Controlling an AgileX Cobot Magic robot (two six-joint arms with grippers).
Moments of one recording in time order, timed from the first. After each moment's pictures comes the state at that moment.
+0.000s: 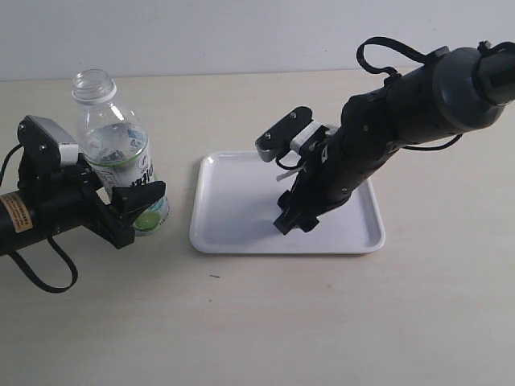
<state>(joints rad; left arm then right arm) -0.15 1.97 -0.48 0.71 -1.15 -0.11 0.40 1.99 -1.06 0.05 0.34 -0.30</state>
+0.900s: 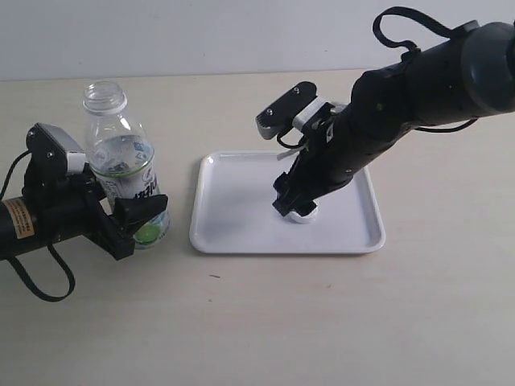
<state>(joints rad) -0.15 1.97 -0.48 0.76 -1.09 -0.14 0.40 1.90 -1.06 0.05 0.35 -0.30</state>
